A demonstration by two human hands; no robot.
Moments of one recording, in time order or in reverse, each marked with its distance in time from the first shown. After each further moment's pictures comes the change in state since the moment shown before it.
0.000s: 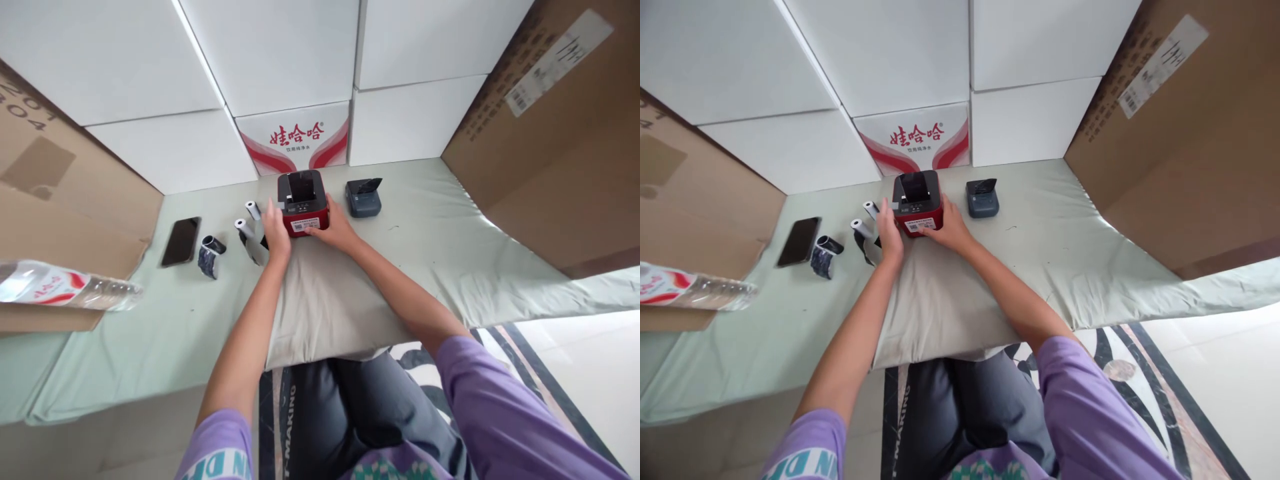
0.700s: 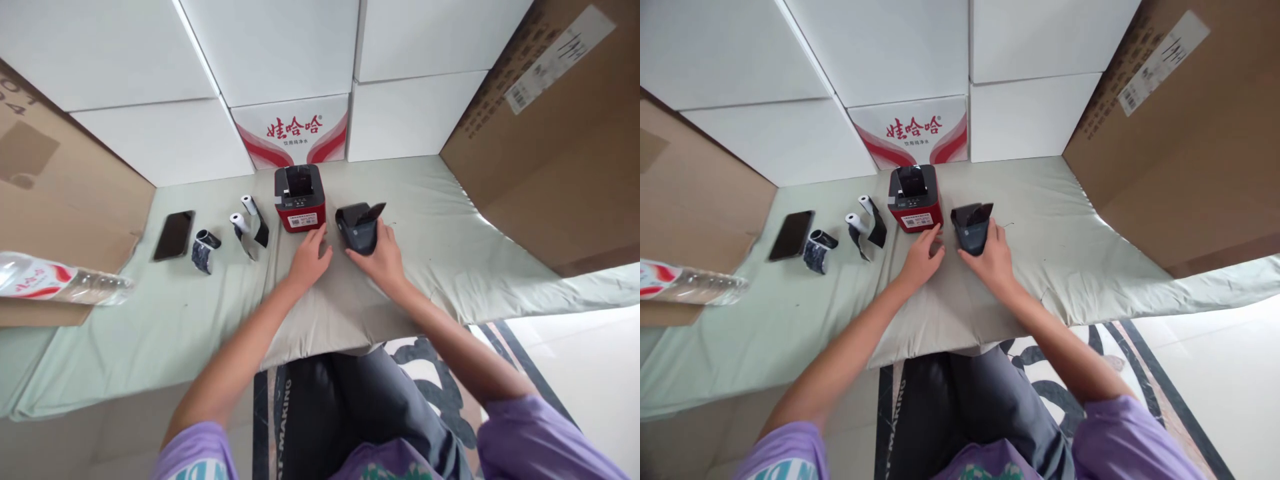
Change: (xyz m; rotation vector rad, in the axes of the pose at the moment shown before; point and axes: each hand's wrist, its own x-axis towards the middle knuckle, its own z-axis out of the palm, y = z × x) left_hand -0.089 0.074 0.000 0.221 -0.622 0.155; right_hand -0.109 -0.024 -0.074 -0.307 0.161 0.271
